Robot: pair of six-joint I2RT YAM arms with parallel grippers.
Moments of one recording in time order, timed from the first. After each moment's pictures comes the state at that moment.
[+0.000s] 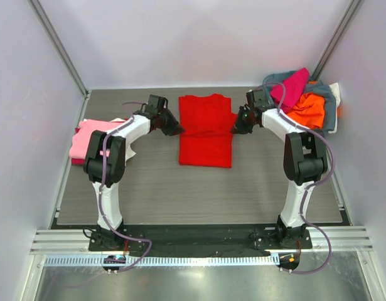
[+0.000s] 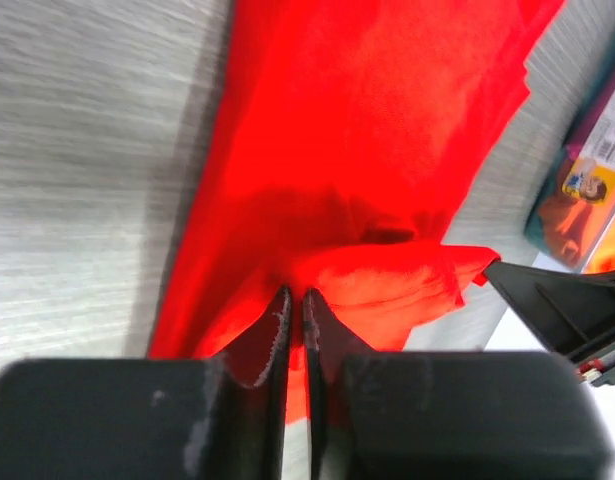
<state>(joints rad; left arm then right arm) -0.33 2.01 1.47 -0.31 0.29 -0.94 0.19 1.95 1.46 -0.48 -0.21 0.53</state>
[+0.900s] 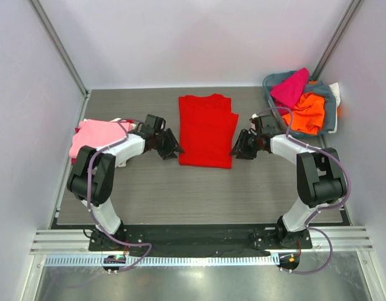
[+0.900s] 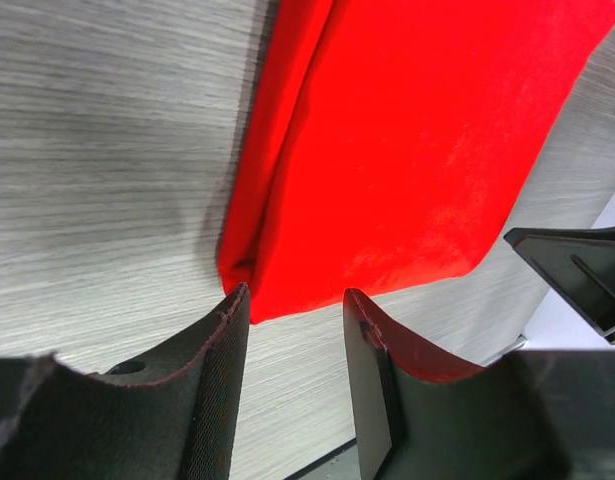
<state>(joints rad) -0.38 1.75 1.08 -0.29 0.32 -0.88 0.19 1.67 0.96 -0.30 -0.36 0.54</state>
